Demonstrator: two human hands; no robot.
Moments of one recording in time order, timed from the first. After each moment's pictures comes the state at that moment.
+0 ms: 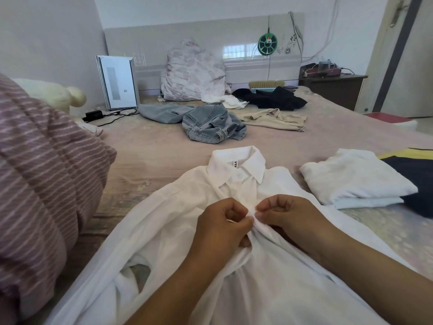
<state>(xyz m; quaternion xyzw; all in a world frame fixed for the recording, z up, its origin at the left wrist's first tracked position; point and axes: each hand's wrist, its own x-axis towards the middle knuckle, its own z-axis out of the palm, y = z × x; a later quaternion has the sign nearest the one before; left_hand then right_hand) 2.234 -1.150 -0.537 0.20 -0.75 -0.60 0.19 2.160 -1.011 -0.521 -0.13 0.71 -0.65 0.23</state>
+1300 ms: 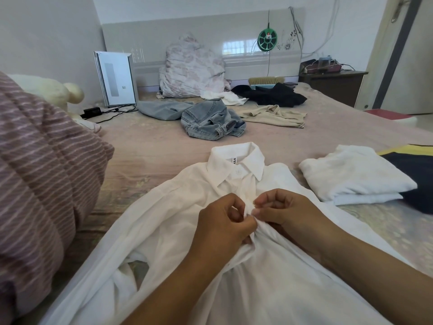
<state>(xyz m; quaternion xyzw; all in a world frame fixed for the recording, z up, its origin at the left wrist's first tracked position) 2.240 -1.144 -0.535 0.17 -0.81 -0.51 0.21 2.160 -1.011 -0.525 -0.15 0.68 -0.68 0.24</state>
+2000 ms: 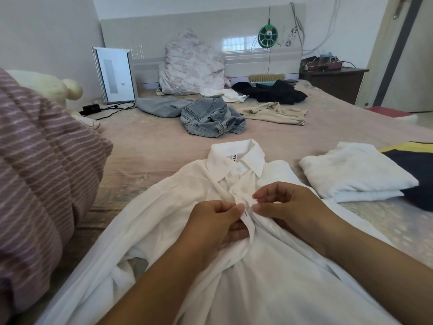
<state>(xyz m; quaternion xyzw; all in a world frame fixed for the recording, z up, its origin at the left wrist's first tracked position) 2.235 -1.156 -0.534 0.27 -0.61 -0.74 0.09 2.158 -1.009 -0.516 -0.18 0.71 -0.64 0.23</state>
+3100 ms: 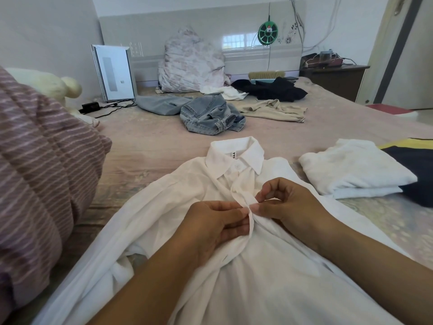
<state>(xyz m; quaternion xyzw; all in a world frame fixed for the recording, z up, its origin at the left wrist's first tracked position) 2.238 -1.160 -0.537 0.26 -0.59 -0.77 0.05 2.161 -1.012 -0.521 -0.17 0.70 -0.66 0.20</state>
